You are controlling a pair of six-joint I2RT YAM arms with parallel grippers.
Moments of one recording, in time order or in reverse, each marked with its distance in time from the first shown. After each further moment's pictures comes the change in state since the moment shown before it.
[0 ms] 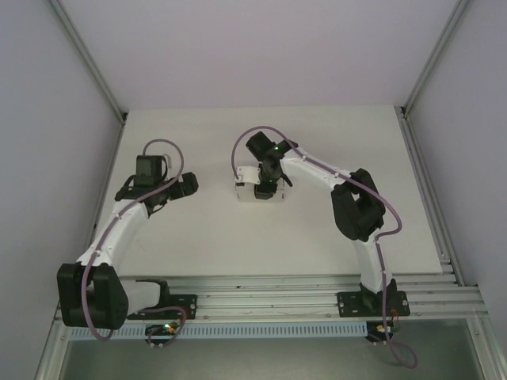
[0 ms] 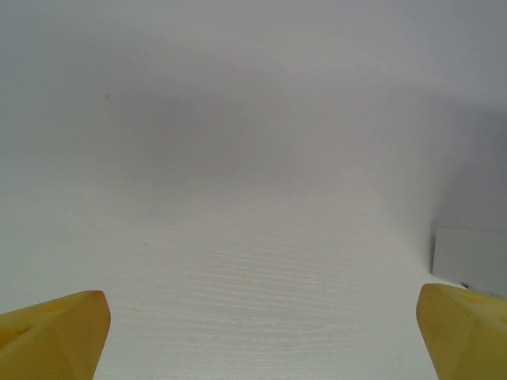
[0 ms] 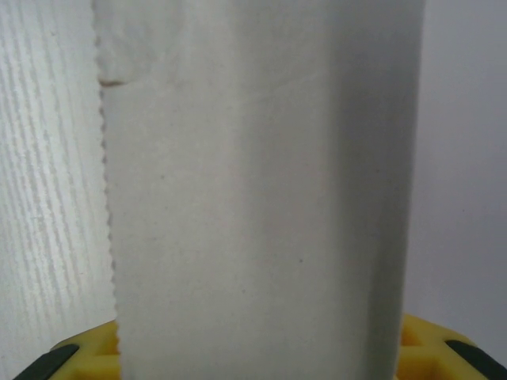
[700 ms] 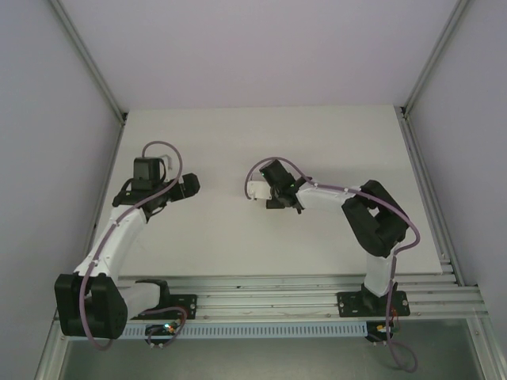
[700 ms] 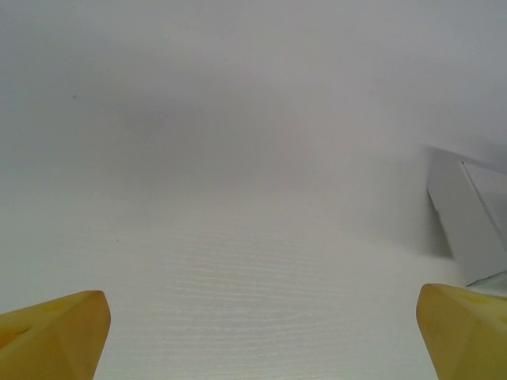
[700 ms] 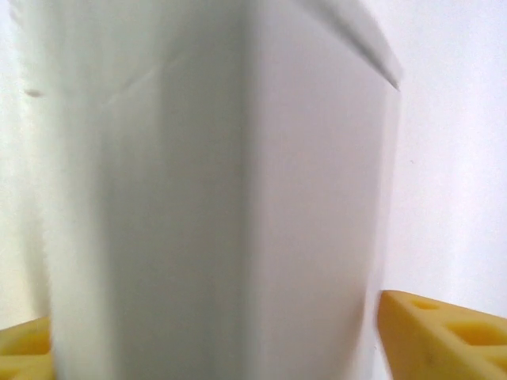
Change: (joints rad) left arm 0.000 -0.055 -0.023 0.005 0.066 -0.004; right arm 0.036 -0.236 -0.610 0.690 0.314 -0.097
